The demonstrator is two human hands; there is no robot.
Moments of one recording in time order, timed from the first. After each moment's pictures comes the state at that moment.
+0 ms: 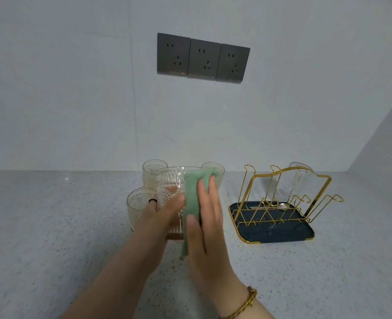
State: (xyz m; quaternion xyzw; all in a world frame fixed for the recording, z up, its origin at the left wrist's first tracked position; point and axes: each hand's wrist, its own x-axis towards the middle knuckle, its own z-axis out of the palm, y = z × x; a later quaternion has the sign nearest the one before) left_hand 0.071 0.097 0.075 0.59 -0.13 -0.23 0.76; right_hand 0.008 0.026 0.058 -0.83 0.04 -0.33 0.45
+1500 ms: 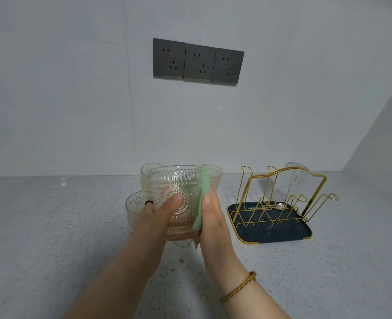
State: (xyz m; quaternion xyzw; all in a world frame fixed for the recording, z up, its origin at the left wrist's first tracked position) left_hand 0.070 0.097 0.078 0.57 -0.14 -0.22 0.78; right_hand 0.015 0.010 0.075 -0.69 0.06 -0.23 0.69
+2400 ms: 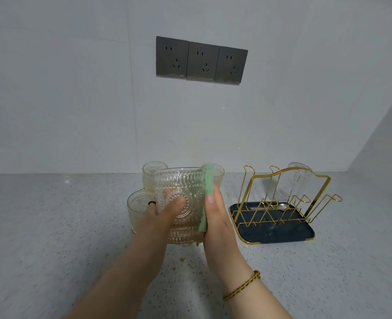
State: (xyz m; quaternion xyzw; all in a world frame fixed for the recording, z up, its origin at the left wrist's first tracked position) left_hand 0.065 0.096 0.072 0.59 -0.14 -0.20 0.77; right_hand 0.014 0.004 0.074 -0.69 0.05 -0.22 0.69
